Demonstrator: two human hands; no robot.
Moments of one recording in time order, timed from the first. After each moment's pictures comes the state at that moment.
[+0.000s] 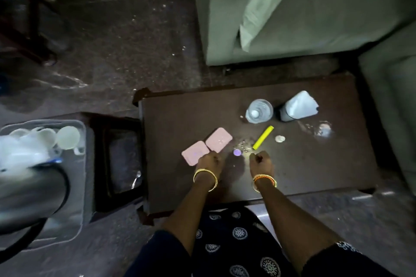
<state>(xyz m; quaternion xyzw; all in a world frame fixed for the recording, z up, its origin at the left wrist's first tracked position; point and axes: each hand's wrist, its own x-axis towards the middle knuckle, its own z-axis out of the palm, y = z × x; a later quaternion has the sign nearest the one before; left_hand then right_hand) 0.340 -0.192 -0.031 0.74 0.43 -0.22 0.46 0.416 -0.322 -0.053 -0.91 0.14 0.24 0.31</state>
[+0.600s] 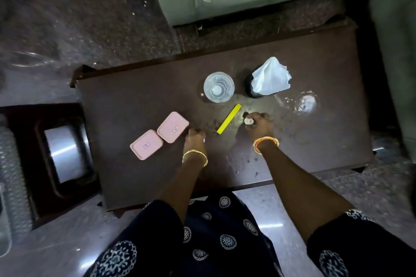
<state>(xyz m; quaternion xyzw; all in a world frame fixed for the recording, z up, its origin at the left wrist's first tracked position) 0.436 -0.274 -0.127 0.82 0.38 -0.30 0.30 0.556 -0.412 -0.138 -0.93 -0.03 0.29 0.24</state>
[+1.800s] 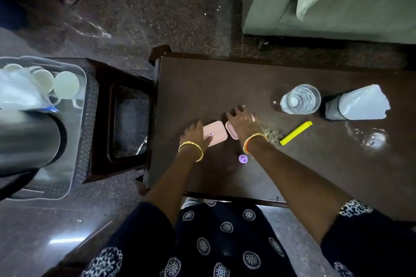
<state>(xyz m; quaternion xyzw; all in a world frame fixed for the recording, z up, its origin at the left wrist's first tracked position) 0.310 -0.124 -0.133 0.80 0.44 -0.28 0.30 0.447 -0.221 -0.146 -0.82 -0.49 0.29 -0.12</state>
